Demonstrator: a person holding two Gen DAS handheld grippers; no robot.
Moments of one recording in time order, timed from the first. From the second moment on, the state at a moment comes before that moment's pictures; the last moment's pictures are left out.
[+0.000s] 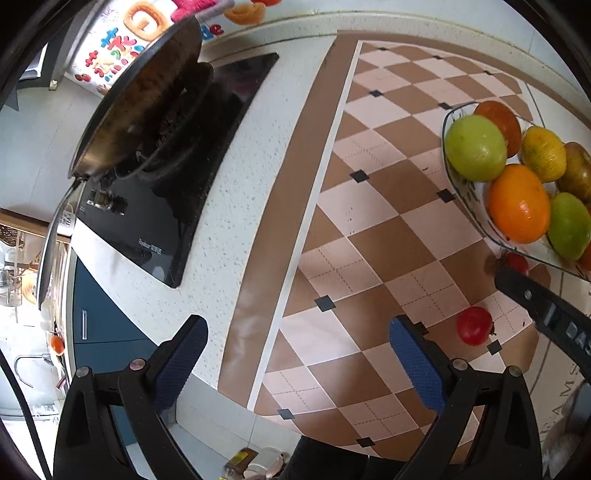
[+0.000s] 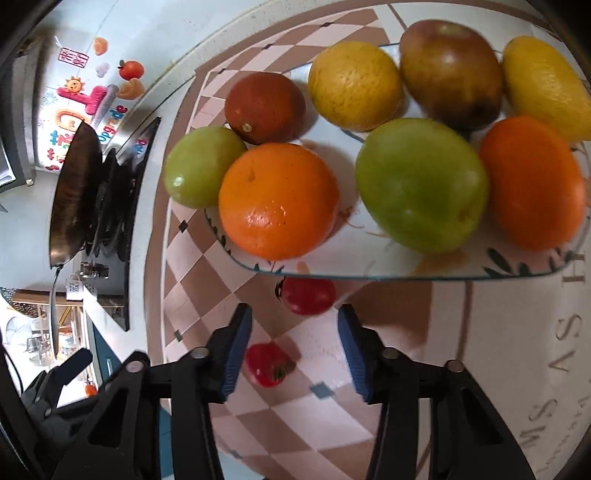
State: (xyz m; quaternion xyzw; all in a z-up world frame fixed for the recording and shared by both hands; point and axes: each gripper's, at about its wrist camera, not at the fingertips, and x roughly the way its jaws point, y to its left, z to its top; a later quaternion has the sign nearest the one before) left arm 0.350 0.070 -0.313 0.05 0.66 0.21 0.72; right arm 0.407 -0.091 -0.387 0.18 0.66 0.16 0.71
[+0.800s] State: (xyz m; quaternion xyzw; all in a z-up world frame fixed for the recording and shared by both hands) left arm 0.382 -0.029 -0.374 0.01 0.73 -0.03 0.69; right arm 0.347 -0.210 -0.358 0.17 0.65 0.10 0.73
